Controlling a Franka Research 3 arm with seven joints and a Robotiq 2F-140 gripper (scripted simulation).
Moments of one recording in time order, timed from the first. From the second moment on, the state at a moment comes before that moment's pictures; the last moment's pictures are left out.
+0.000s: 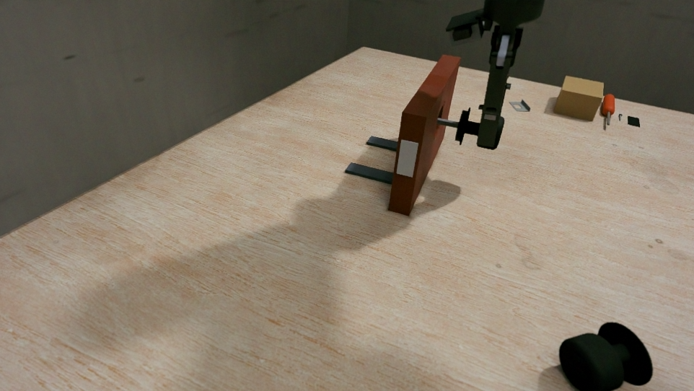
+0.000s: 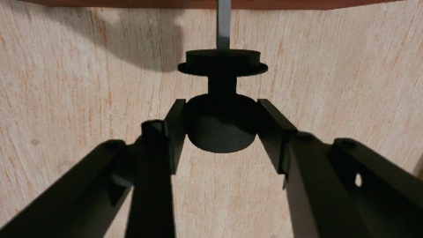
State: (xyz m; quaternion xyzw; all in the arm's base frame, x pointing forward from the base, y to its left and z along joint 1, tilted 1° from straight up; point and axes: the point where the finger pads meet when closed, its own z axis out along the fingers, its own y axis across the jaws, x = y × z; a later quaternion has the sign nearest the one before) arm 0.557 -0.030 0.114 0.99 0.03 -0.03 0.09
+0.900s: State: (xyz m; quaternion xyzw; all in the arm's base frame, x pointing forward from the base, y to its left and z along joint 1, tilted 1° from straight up) arm 0.562 -0.030 0.114 0.99 0.03 -0.03 0.09
